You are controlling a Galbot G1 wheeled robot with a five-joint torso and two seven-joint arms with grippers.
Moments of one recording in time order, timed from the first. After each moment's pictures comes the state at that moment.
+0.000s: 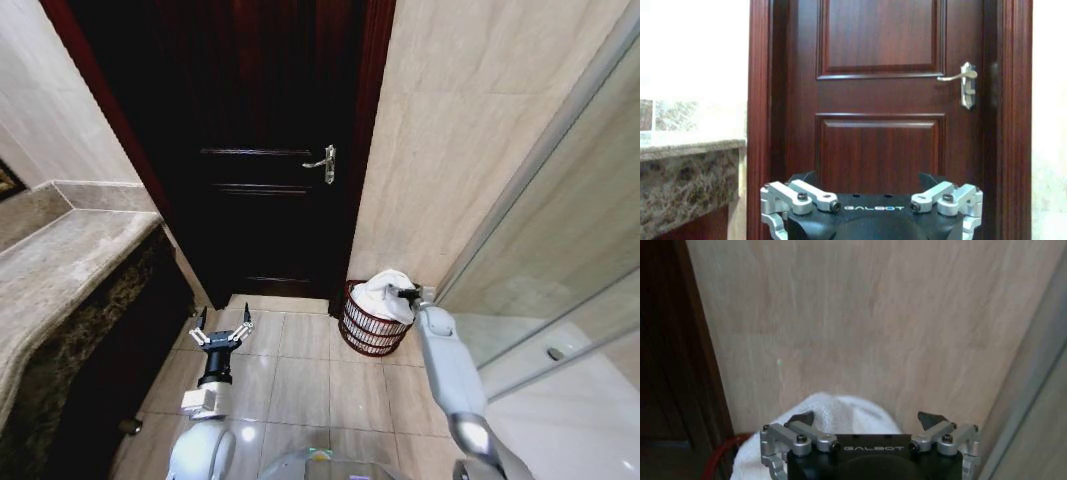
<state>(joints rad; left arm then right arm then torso) 1.73 -1.51 -0.53 -2.16 -0.03 -0.23 -0.17 -0.84 1.35 0.62 1.30 0.08 -0.28 -0.11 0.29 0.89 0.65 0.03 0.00</state>
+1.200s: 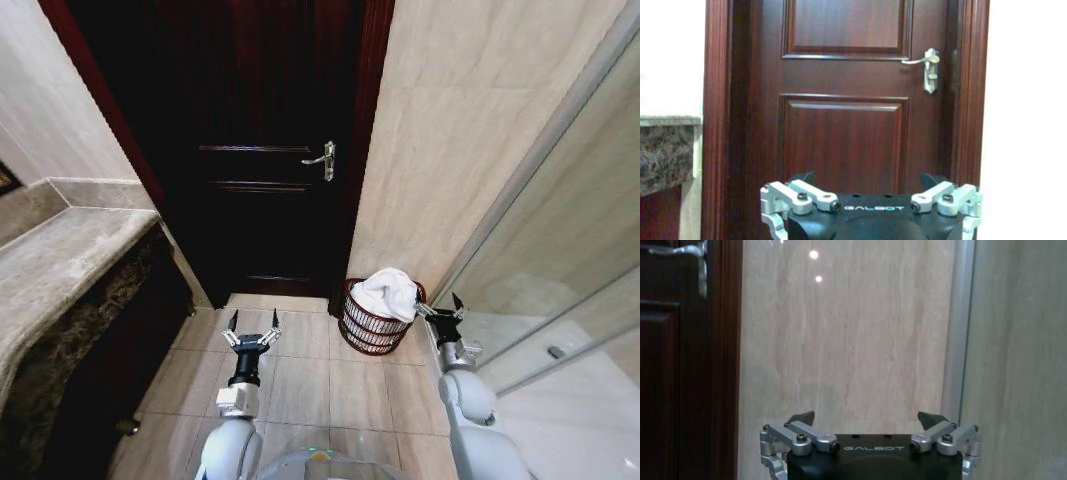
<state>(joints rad) 1.69 -1.53 -0.39 -2.10 0.04 -0.22 -0.17 -1.36 1.43 0.72 1.88 0.13 0.05 0.02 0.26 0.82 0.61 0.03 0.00</state>
